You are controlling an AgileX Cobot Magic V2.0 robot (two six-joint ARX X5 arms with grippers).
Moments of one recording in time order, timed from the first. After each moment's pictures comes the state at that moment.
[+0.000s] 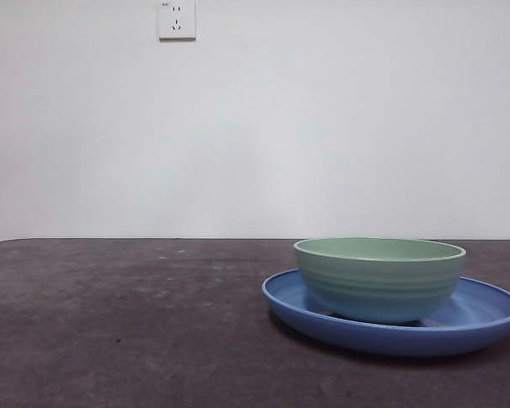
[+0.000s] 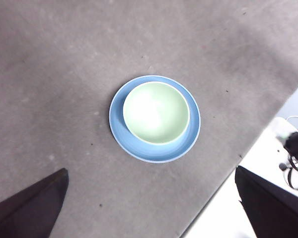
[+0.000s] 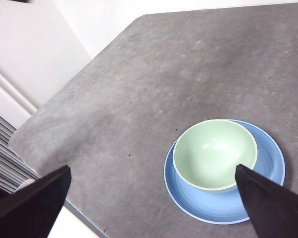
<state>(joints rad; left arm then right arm) -0.78 1.44 2.05 -1.42 0.13 -0.03 0.16 0.41 0.91 -0.93 -0.60 0.18</state>
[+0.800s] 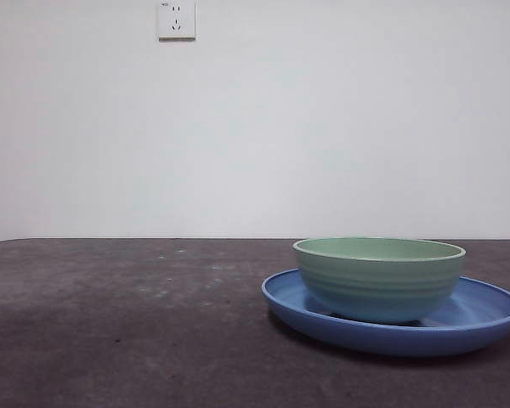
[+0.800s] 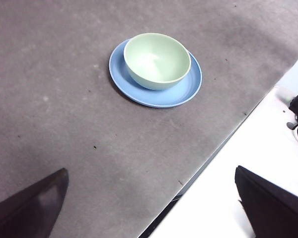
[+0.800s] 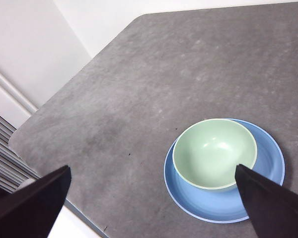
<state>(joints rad) -0.78 0.54 1.02 -1.08 0.13 -0.10 0.16 0.41 0.91 -0.93 -0.60 0.18</state>
